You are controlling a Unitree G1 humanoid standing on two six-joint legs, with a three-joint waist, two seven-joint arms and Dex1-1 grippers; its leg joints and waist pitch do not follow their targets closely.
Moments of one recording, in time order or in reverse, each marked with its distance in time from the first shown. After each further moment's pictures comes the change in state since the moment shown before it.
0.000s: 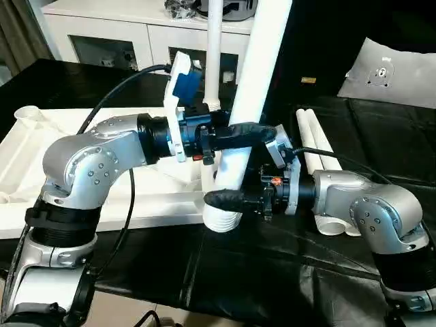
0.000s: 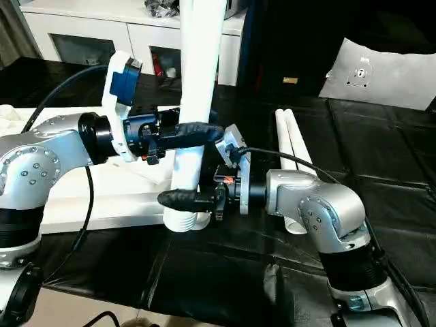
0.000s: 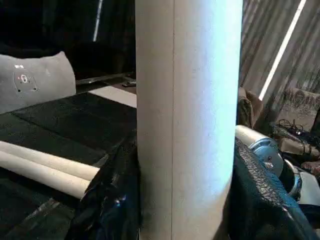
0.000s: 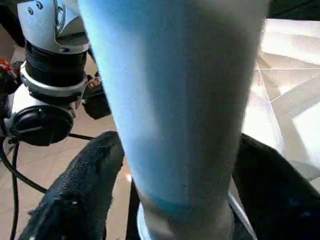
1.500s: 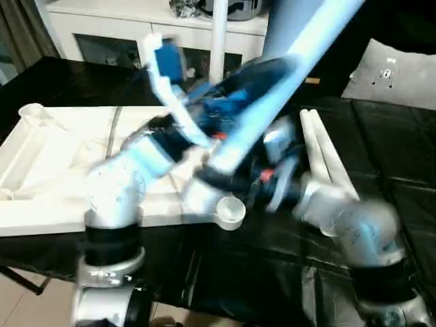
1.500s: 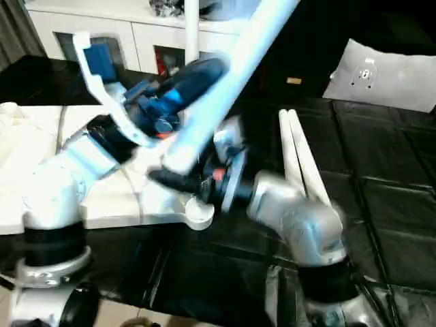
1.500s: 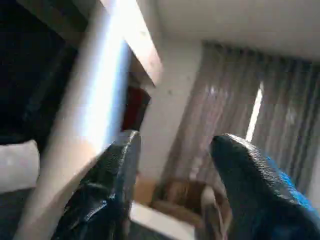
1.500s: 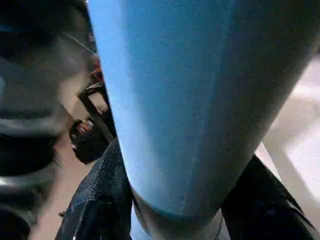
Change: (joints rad) left arm 0.069 -0.318 0.110 -0.136 -0.167 -0.067 0.223; right arm 0.113 0.165 -0.038 0.041 -0.042 -0.131 -0.131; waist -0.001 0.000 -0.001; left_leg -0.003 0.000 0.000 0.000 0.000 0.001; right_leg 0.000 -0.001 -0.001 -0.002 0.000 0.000
